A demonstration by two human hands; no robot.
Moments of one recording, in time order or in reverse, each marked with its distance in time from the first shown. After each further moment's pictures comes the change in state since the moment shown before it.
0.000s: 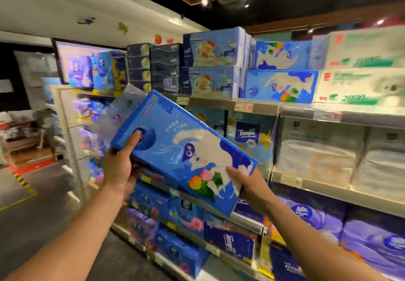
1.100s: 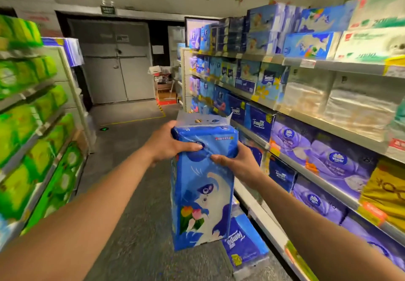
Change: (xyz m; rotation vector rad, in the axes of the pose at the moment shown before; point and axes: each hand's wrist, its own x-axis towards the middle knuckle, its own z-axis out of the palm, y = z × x) left_hand -0.788 0.048 0.145 0.911 -0.028 -0.042; right_hand -0.577 -0.088 -0.273 -0.100 -0.675 -0.024
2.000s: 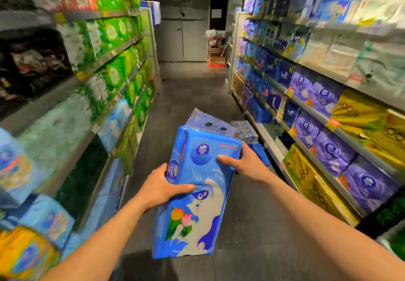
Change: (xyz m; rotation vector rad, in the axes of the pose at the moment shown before) left_hand -0.879 0.099 0.218 0.036 0.282 -0.408; right_hand -0.769 -0.127 0.025 -0.102 -0.400 0.106
